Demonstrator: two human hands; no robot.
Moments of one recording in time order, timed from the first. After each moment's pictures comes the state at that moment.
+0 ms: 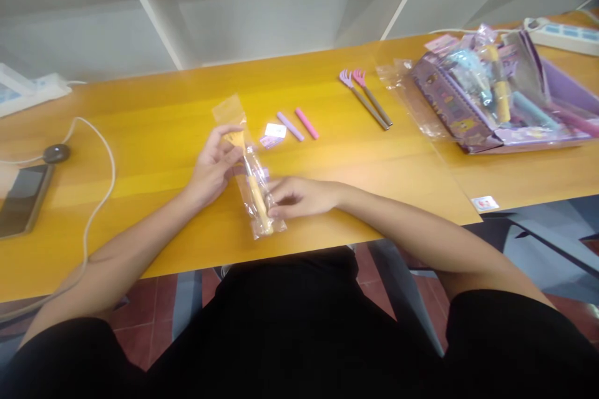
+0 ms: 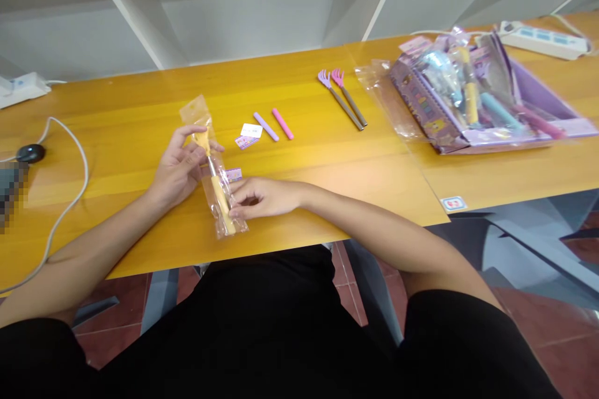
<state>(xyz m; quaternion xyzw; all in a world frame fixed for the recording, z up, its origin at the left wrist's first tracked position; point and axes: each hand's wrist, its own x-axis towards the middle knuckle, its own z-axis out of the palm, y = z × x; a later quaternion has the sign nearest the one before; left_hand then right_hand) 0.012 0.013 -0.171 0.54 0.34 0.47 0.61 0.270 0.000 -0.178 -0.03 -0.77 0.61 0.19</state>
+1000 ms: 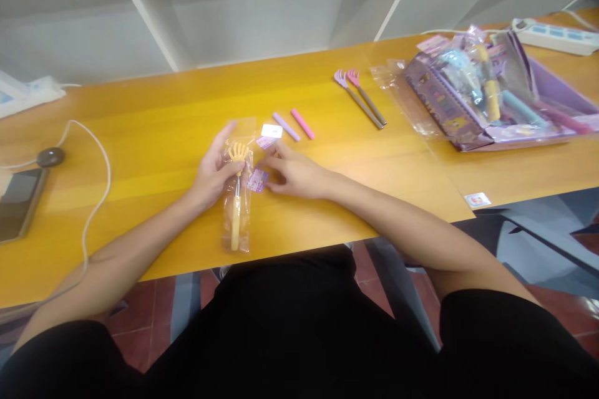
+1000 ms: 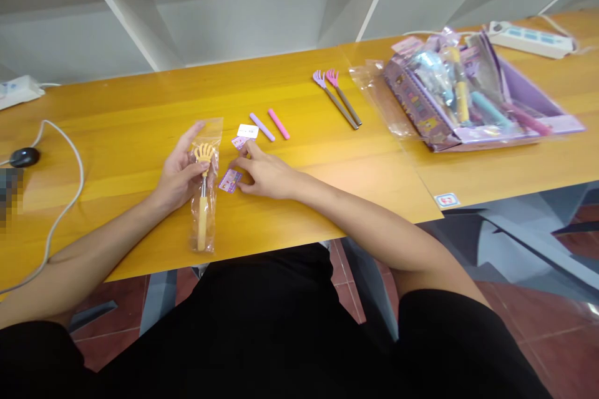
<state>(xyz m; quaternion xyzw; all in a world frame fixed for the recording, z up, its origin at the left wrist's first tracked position) 0.016 0.010 -0.178 0.54 0.36 0.46 0.61 0.276 0.020 -0.195 -0.35 -0.87 0.28 0.21</state>
